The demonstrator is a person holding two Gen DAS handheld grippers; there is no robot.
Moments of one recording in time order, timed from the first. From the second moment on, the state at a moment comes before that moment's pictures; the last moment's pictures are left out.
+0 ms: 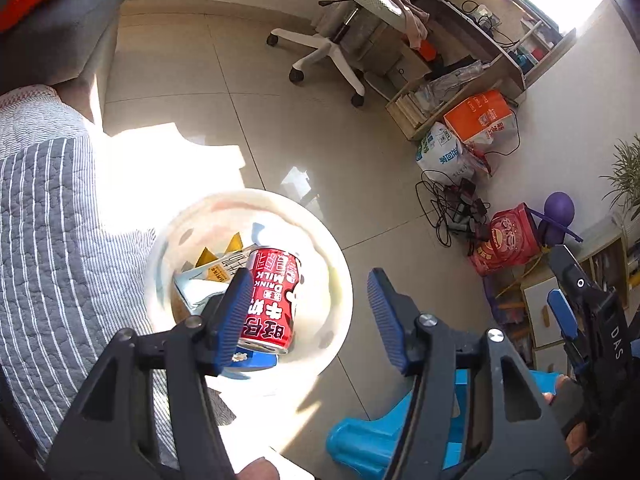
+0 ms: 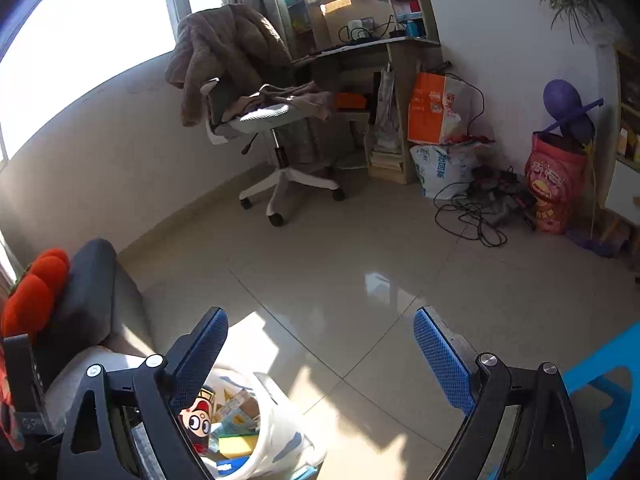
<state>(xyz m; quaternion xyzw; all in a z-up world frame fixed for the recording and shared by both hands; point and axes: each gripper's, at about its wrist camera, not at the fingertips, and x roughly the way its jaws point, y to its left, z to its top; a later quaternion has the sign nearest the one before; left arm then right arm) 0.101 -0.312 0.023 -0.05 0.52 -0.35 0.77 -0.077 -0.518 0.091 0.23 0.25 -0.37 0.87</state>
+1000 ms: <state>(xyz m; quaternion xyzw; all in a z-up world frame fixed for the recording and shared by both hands) 0.101 -0.165 0.054 0.09 0.38 -0.11 0.91 0.019 -0.358 0.083 0.06 0.30 -0.28 0.91</state>
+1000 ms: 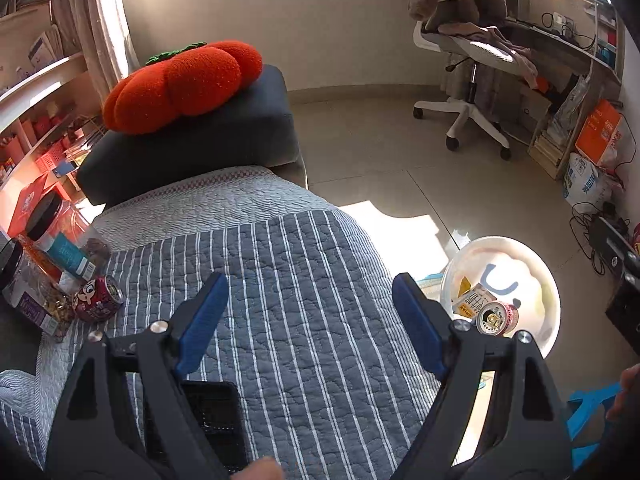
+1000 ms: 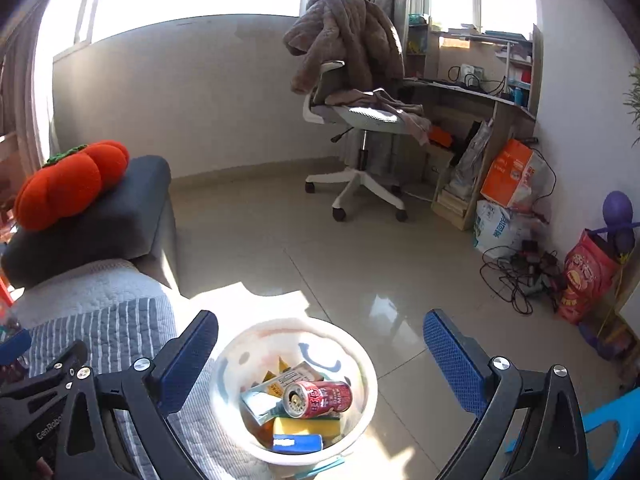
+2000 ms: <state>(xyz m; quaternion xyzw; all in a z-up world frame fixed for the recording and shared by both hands) 0.205 0.070 -0.020 0.05 0.48 0.10 0.87 0.116 -0.172 0.019 -0.06 0.37 -0.12 0.92</state>
